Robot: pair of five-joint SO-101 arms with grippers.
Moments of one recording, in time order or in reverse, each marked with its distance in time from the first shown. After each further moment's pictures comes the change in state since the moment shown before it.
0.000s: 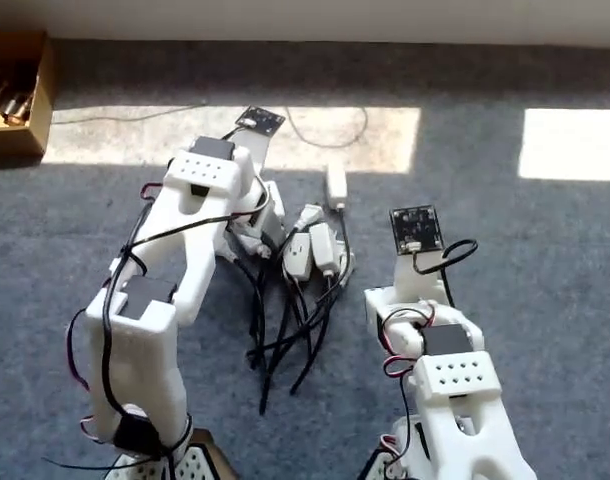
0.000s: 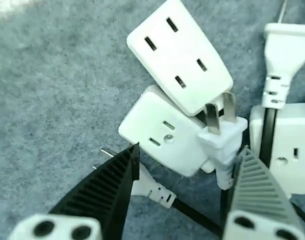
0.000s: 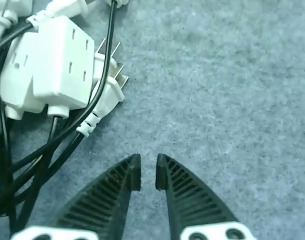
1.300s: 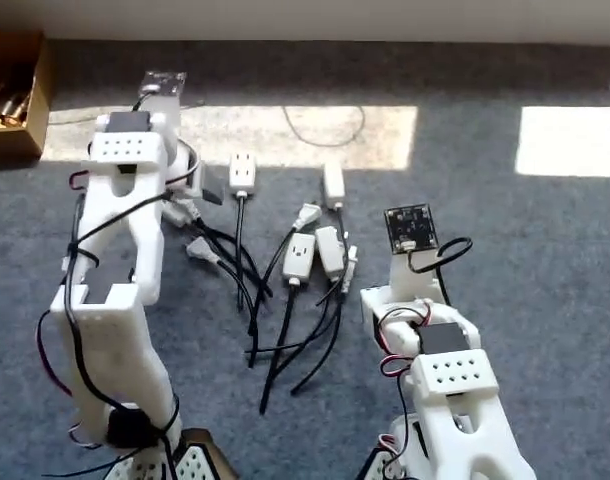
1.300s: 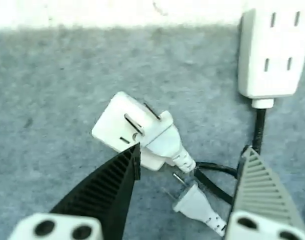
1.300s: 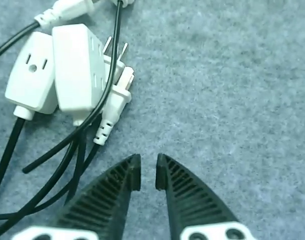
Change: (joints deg) left arm -13.5 -5.8 -10.8 2.5 4.9; right arm -0.2 0.0 0.0 0.0 0.0
